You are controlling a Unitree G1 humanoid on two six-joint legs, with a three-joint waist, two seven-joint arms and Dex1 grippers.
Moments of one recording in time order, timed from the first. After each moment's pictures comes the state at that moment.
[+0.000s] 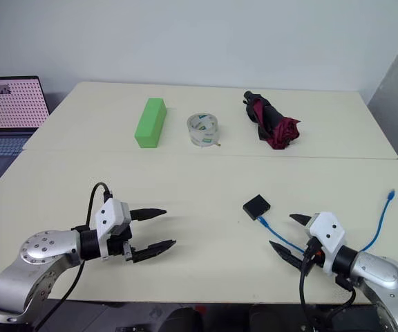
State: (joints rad) left arm 0.02 0.78 0.05 -0.39 -0.42 0.38 -1.02; right arm 0.26 -0.69 -0.14 -0.63 0.37 0.45 0.70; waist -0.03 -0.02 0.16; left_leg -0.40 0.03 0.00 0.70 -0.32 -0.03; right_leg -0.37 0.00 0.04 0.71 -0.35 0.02
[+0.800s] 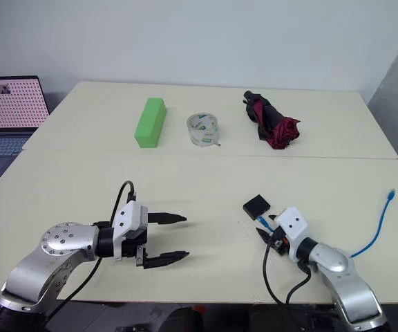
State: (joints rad) left arm -0.07 0.77 -0.04 -0.38 -0.44 0.39 -1.08; right arm 0.05 -0.50 0.11 -0.37 0.17 0.41 0.56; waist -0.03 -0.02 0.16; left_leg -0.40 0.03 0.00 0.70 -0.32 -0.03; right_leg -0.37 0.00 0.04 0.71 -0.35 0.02
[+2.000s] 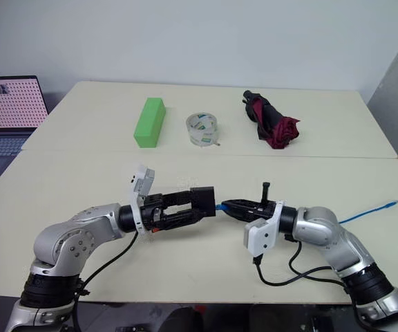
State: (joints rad) left arm -0.33 0.52 0.04 -0.23 -0.81 0.85 -0.90; right arm -0.35 -0.65 0.34 -0.11 -0.26 -0.60 0.65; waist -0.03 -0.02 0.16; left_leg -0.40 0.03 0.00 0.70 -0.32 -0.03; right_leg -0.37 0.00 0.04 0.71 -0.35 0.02
